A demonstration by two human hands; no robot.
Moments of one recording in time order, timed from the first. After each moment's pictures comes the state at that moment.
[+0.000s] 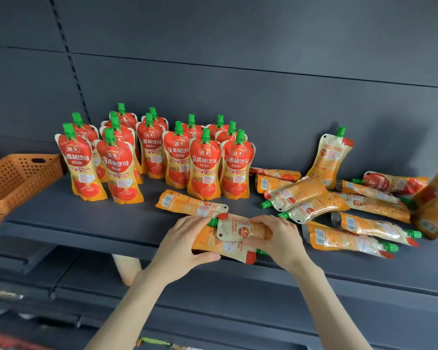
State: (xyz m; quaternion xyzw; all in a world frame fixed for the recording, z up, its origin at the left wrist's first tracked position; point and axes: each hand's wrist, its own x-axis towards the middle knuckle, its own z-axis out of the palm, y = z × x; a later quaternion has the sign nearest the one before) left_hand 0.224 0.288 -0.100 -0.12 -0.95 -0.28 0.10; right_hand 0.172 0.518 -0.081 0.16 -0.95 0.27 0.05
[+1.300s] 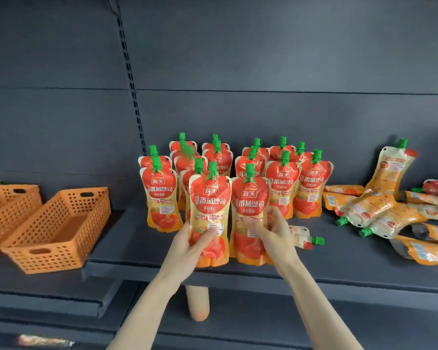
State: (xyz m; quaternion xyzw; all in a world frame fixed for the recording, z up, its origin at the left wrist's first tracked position) left_hand 0.238 0.110 -0.063 -0.01 -0.73 -0.68 0.06; right_hand 0.195 0.291 -0.055 0.08 -0.68 0.73 0.03
